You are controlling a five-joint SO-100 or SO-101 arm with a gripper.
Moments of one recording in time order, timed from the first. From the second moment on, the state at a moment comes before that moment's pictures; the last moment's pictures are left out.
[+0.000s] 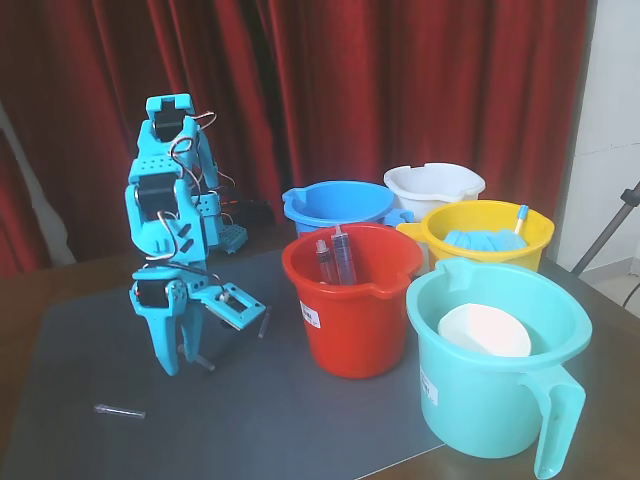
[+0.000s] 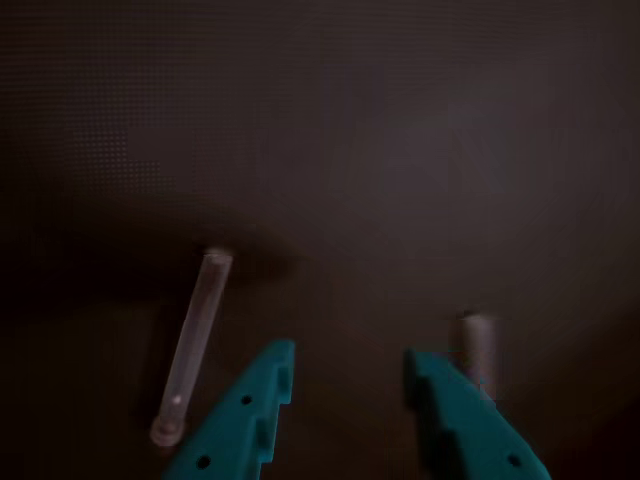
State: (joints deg) arm 7.9 67.6 90.9 52.1 25.0
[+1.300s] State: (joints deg) arm -7.4 81.8 99.0 64.9 42.8
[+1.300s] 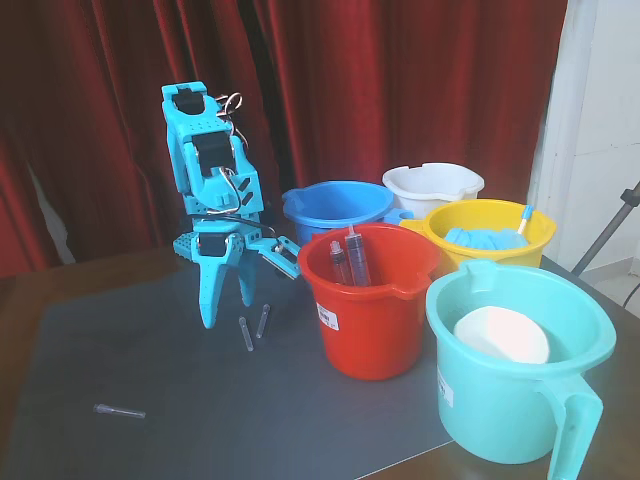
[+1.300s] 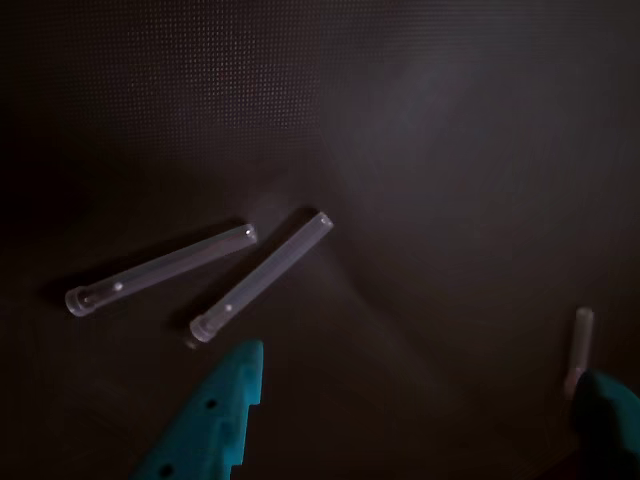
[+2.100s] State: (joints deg) arm -7.9 82.0 106.8 64.2 42.6
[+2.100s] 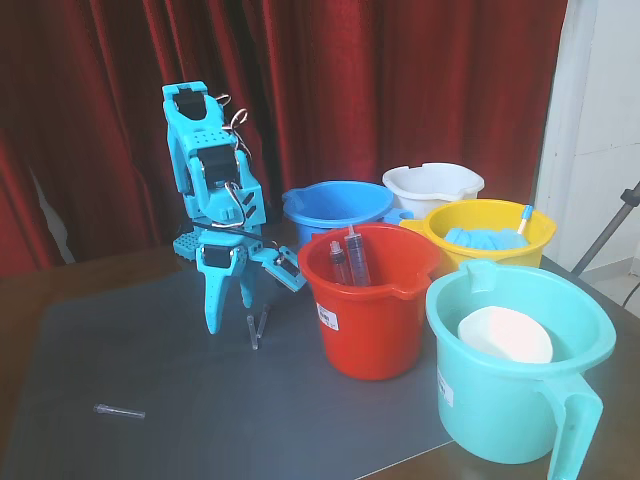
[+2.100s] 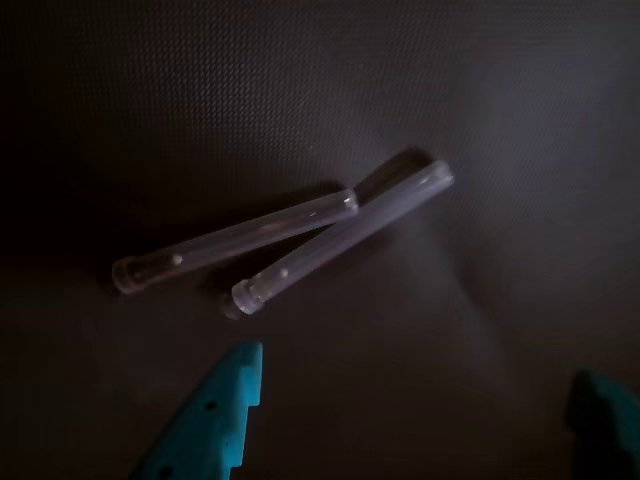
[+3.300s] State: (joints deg) arm 12.8 70.9 87.7 52.6 32.4
